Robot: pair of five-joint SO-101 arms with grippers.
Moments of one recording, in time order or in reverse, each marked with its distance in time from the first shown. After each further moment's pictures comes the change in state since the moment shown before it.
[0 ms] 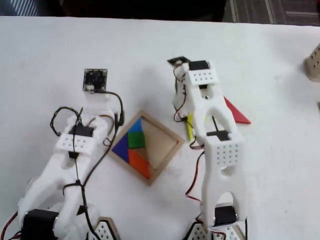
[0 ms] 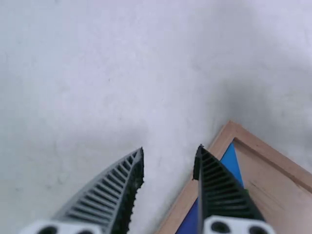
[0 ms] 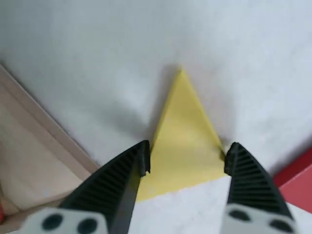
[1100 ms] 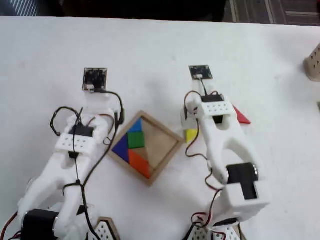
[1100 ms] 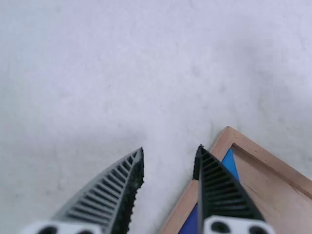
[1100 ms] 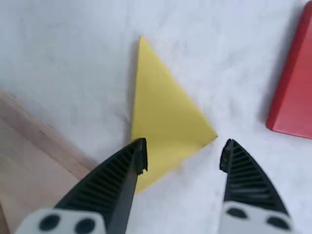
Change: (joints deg) left arm 0.0 0.0 0.0 -1.3 0.0; right arm 1.5 -35.9 55.1 -37.2 -16.7
